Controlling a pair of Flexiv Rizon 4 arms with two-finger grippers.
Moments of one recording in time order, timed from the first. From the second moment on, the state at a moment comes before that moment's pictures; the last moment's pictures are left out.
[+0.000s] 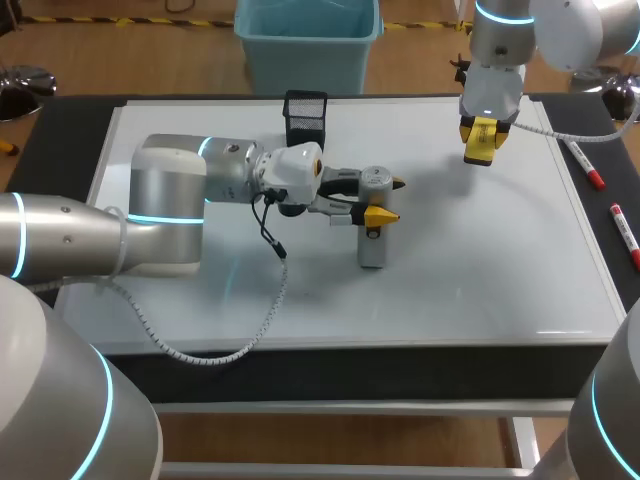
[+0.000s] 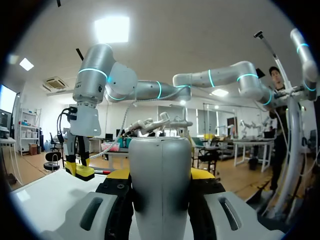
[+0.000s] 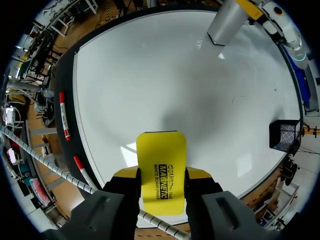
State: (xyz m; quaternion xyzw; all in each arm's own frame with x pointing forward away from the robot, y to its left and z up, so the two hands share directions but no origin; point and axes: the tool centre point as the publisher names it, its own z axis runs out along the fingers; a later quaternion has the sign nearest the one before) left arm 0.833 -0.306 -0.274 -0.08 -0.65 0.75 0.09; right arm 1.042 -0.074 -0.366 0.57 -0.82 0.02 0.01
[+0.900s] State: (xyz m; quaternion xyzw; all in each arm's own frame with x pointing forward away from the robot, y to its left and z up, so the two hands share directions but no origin) left arm 0.930 -0.195 -0.229 -0.06 -0.66 0.75 0.01; right arm 1.042 -0.074 -0.366 0.57 -0.82 0.02 0.01
